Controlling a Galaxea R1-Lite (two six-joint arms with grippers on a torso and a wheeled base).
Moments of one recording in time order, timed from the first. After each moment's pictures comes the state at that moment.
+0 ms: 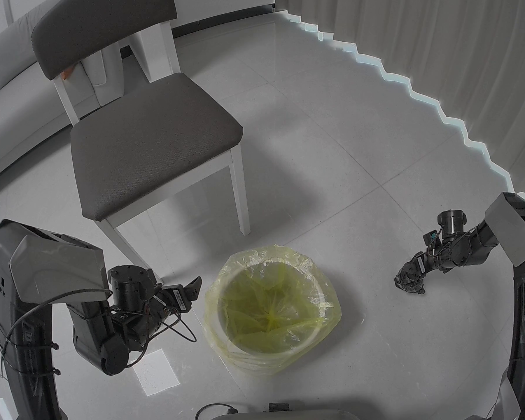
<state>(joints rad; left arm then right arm) -0.34 2.30 -0.45 -1.46 0.12 -0.38 -0.13 2.55 -1.39 -0.35 0.05 -0.37</state>
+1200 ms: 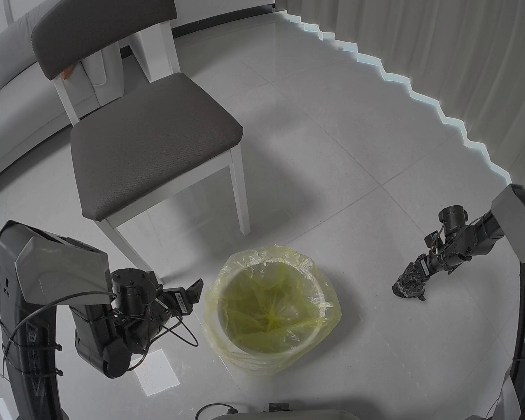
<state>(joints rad) -0.35 2.32 -0.43 -1.50 0.13 -0.36 -0.13 2.50 -1.42 -0.11 0.06 -0.39</state>
